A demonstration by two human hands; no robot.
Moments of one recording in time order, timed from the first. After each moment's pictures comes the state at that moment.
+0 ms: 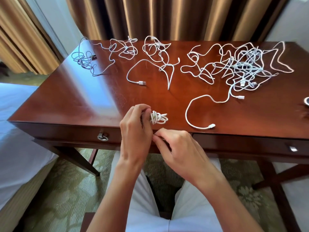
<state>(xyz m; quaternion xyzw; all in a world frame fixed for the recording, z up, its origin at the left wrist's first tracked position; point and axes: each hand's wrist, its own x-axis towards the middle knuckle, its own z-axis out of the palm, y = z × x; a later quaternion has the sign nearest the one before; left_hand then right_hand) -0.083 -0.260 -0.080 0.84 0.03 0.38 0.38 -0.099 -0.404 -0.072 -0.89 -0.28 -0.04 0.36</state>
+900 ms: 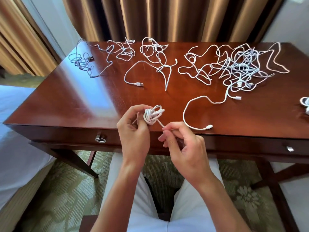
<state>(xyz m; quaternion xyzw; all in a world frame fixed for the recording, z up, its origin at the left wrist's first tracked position) -0.088 -0.277 -0.067 0.64 0.09 0.27 0.71 -0.103 -0.410 -0.088 -0.78 -0.22 -0.14 0.57</state>
